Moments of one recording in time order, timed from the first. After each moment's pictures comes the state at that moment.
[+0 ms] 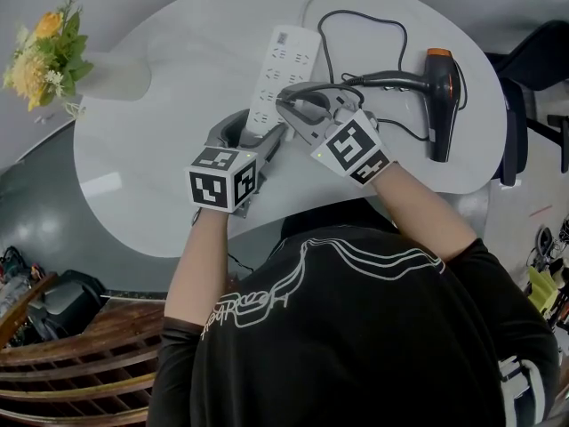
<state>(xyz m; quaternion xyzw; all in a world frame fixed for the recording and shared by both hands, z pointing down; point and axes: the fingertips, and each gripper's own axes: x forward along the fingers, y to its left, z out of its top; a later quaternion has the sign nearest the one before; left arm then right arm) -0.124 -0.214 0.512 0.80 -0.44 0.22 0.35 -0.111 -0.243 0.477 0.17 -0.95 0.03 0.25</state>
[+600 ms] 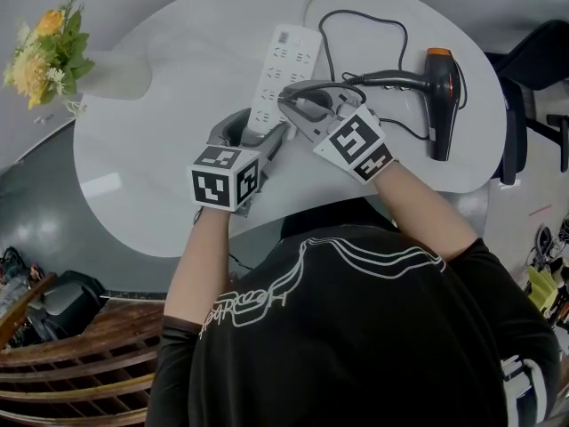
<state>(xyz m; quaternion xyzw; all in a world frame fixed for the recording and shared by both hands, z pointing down) -0.122 -0.213 0.512 0.80 -0.44 0.22 0.35 -0.108 -0.244 0.476 0.17 -0.95 0.05 0.25</state>
